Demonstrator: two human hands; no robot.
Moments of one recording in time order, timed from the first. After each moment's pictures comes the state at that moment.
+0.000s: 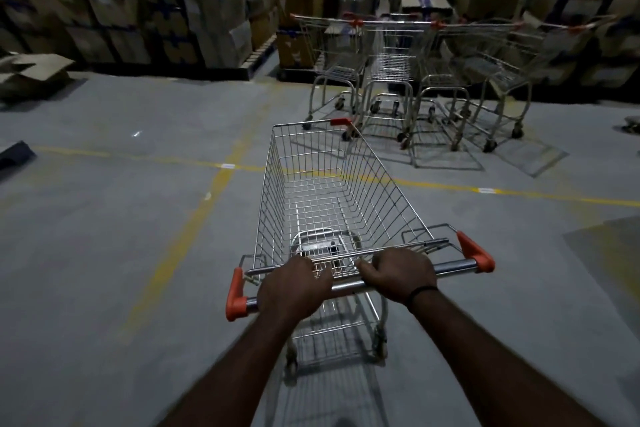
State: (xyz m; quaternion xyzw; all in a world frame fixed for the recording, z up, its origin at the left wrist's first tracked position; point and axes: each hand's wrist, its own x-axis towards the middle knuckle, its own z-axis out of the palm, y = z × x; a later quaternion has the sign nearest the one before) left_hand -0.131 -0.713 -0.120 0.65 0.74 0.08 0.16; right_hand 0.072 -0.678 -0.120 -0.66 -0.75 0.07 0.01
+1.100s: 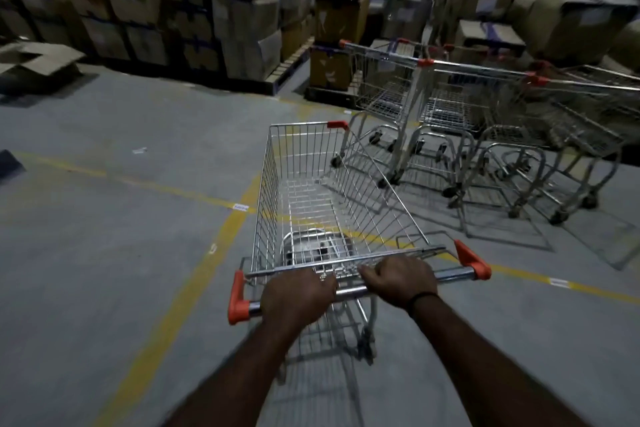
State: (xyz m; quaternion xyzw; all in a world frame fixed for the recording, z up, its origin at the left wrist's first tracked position) left_hand -0.317 -0.216 -0.127 0.67 0.74 0.04 0.11; right_hand -0.122 -0.168 -0.105 -0.62 -0.78 0.05 -0.03
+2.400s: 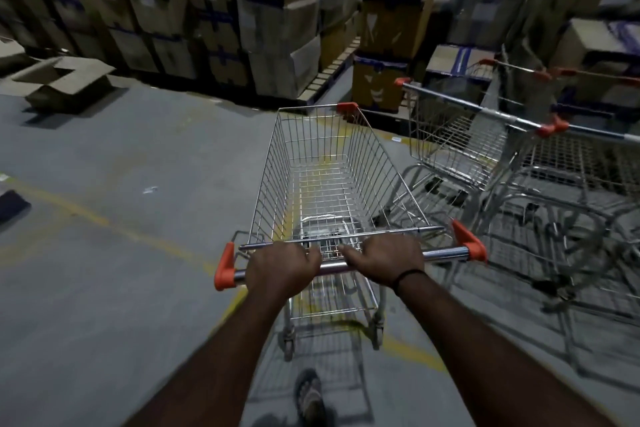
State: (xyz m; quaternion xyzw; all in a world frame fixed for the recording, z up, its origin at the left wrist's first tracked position) left_hand -0.460 0.423 -0.123 0.61 0.79 0.02 0.01; right_hand -0.273 0.493 -0.113 -0.53 -0.85 0.02 -0.03
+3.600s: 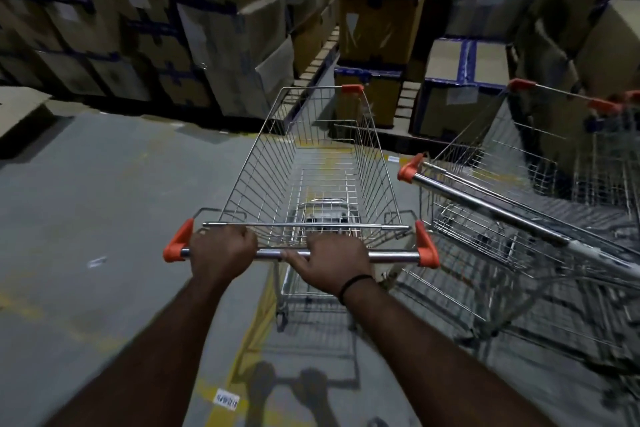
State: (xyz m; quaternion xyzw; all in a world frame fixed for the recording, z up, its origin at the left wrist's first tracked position) left_hand -0.621 0.937 -0.135 0.61 0.79 -0.01 -0.09; right_hand -0.408 0.959 -0.135 -0.50 -0.86 0.07 0.07
